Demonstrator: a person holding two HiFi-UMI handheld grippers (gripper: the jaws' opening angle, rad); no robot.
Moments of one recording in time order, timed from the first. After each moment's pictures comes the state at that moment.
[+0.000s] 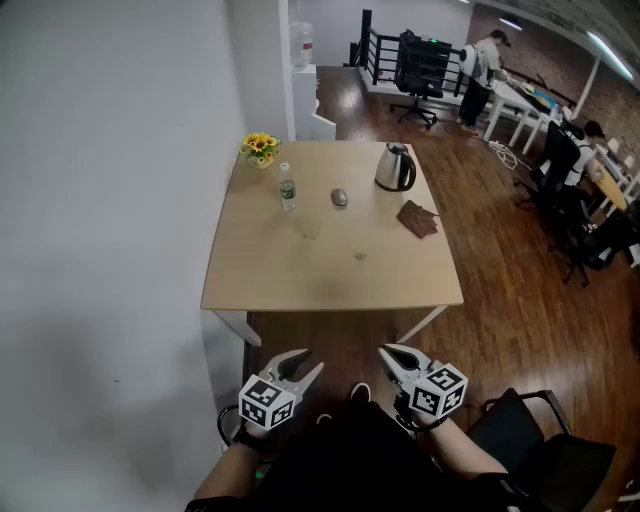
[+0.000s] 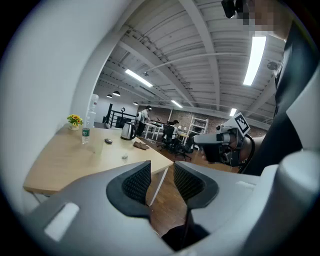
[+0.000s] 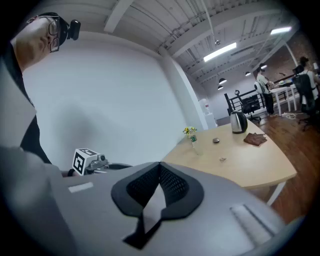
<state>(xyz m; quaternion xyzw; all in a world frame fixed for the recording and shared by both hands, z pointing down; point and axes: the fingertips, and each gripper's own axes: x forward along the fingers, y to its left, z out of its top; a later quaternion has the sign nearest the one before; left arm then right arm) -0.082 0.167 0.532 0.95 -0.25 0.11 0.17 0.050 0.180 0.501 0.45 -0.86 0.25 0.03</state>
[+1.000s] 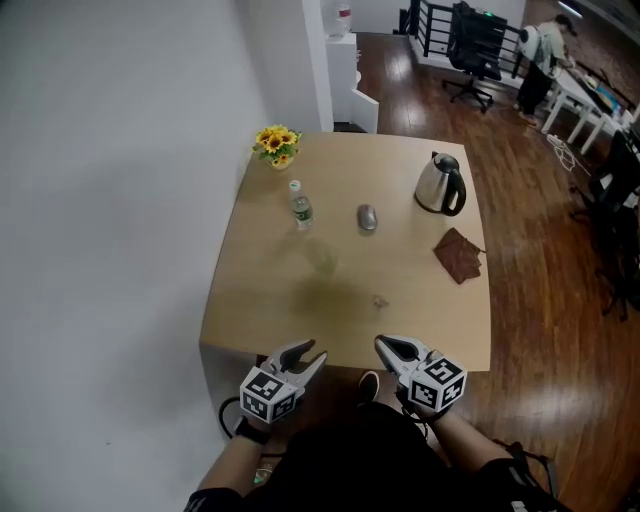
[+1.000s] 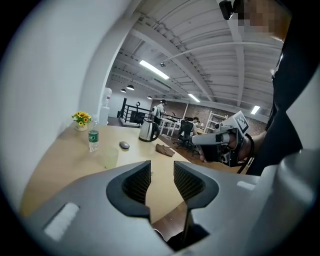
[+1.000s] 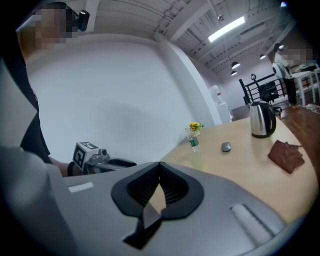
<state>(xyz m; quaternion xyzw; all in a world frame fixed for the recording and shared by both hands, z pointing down) -0.018 -0.085 0.555 0.91 -0.32 0.15 0.20 0.101 -0.091 0.535 0.35 -0.89 0.27 0.05</state>
